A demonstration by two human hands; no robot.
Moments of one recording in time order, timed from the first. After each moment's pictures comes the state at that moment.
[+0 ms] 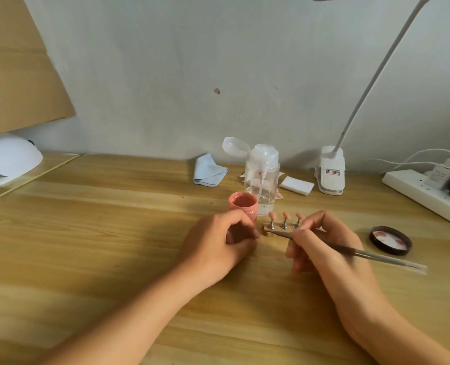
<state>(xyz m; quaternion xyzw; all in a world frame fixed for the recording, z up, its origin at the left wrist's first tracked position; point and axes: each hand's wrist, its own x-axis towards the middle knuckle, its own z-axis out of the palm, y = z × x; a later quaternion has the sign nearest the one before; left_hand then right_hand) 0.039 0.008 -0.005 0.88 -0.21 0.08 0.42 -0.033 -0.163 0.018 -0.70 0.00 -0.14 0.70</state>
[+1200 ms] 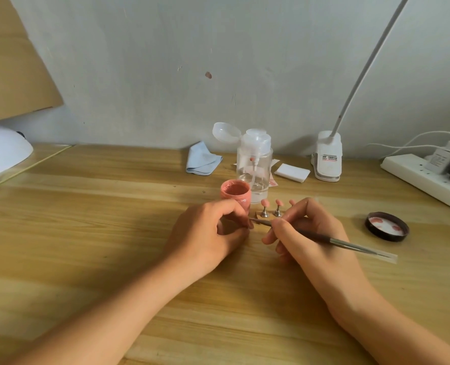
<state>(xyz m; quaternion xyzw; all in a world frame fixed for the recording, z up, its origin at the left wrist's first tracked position) 0.032 0.008 -0.002 0.89 -0.21 0.10 0.40 -0.028 -0.160 0.013 -0.73 -0.04 -0.14 0.66</state>
